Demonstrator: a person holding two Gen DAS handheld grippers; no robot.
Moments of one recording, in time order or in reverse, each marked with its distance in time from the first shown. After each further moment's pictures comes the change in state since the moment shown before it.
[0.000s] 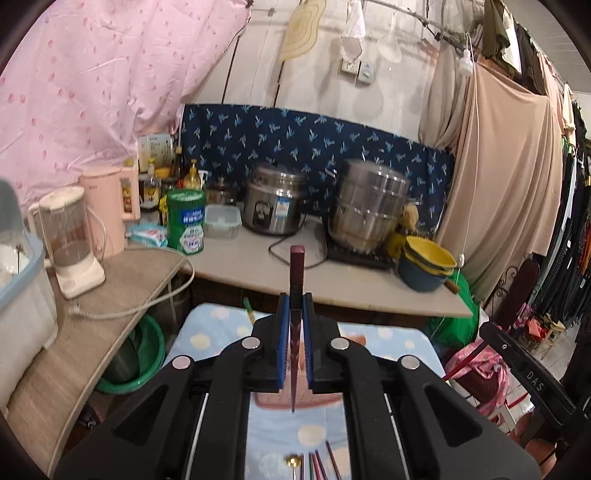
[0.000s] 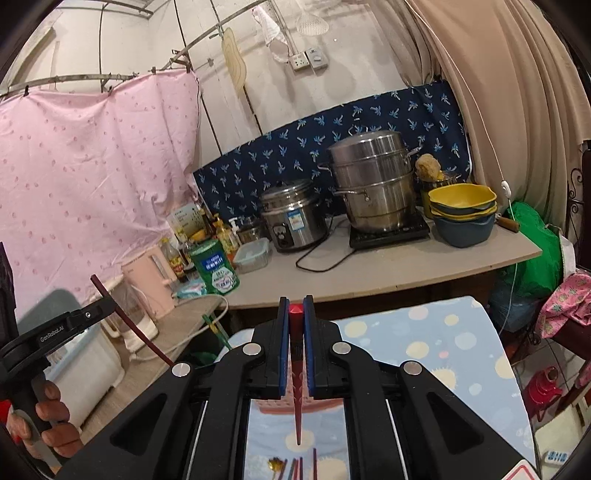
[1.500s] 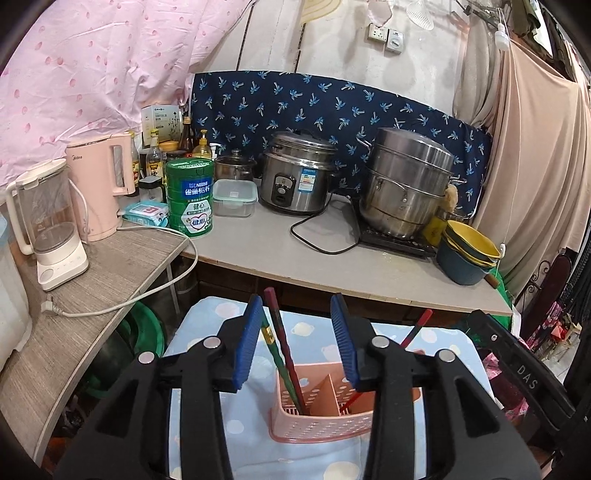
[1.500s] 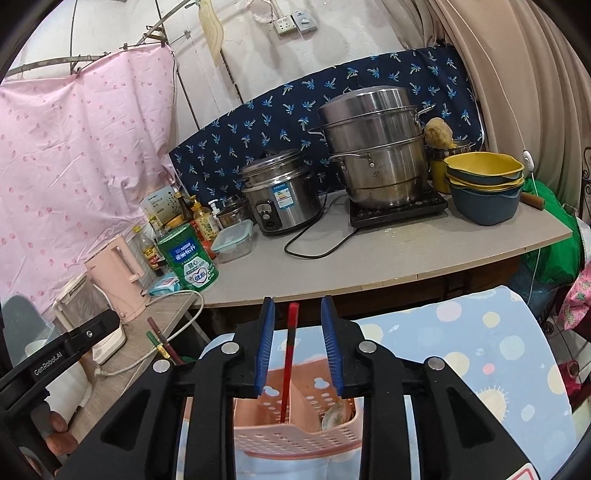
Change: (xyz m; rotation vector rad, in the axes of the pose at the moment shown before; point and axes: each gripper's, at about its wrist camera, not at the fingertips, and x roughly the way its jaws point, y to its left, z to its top) left arm 0.130 0.030 -0.027 -0.017 0.086 0.084; right arm 0.148 -0.008 -0.020 0.021 0.086 -0.045
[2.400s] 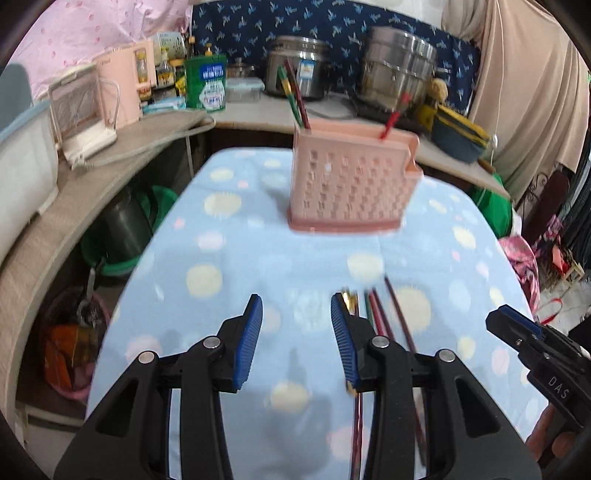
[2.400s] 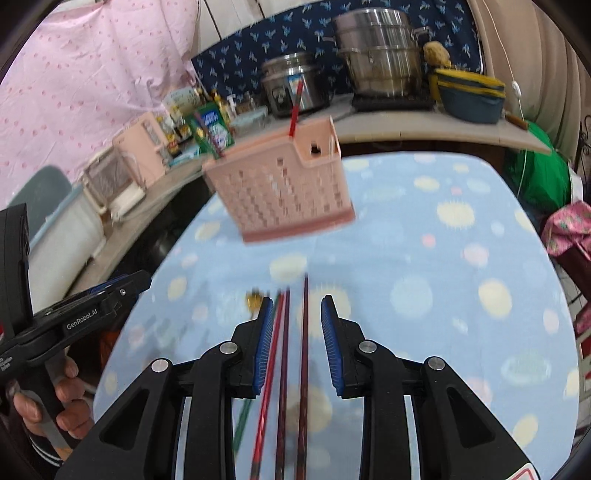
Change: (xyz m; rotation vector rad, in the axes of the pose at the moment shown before) left arm -0.092 0.016 -0.204 0.063 0.319 0.014; right arm -0.131 -0.017 -0.185 -0.085 0.346 0.013
